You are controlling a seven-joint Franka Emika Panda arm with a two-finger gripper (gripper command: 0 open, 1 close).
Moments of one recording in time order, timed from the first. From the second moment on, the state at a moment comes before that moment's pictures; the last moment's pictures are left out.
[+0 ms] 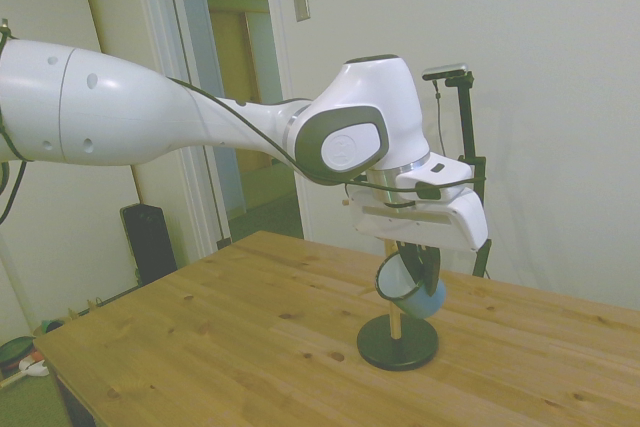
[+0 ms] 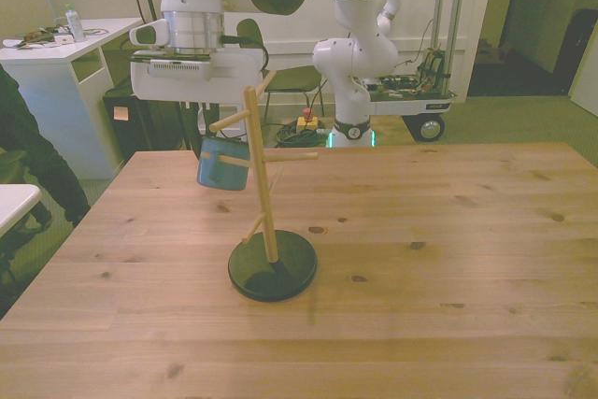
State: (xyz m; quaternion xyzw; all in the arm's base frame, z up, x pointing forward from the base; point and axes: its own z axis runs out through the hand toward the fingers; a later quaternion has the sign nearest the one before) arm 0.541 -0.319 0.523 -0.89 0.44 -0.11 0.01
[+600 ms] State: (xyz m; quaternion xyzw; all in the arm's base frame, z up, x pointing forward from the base) arm 0.513 -0.349 0.530 -0.88 0.46 -0.12 0.01
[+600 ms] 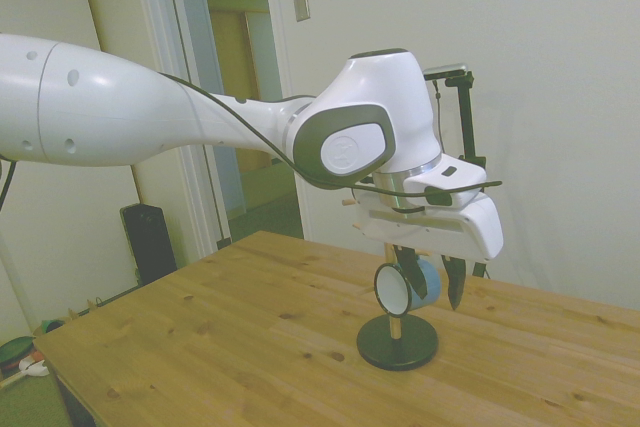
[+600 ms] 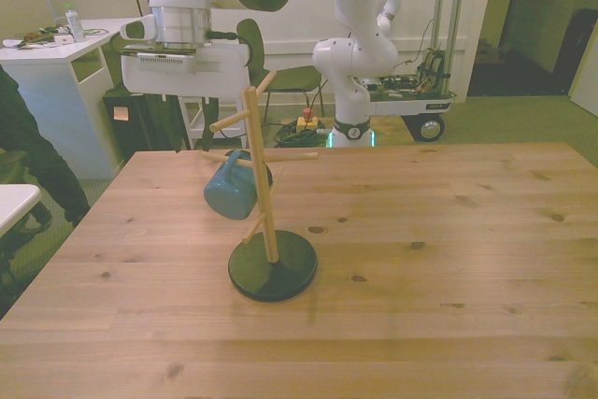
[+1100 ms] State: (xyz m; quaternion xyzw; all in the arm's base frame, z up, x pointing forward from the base) arm 0.501 -0.353 0.510 -0.87 0.47 -0.11 0.03
